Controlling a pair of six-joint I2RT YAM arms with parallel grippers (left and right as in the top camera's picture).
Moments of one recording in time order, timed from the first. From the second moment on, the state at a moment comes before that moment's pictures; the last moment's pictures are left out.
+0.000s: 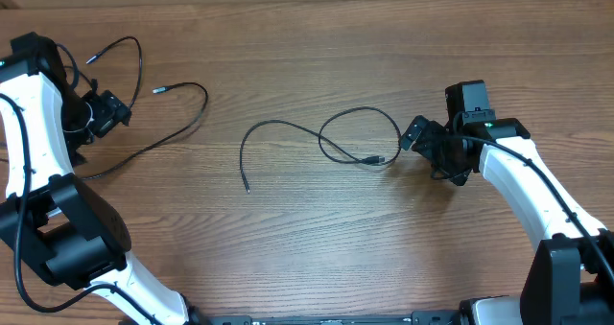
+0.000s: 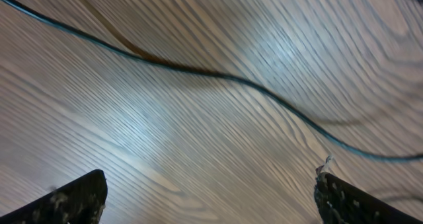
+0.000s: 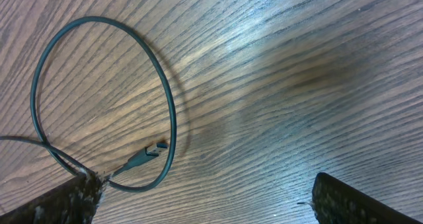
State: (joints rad) left arm 0.44 1.98 1.80 -1.34 0.01 -0.41; right arm 0.10 1.58 1.02 -0.71 -0.15 0.68
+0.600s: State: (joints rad) left arm 0.15 1.98 1.66 -1.08 0.12 -0.23; right arm 0.10 1.58 1.02 -0.71 -0.15 0.68
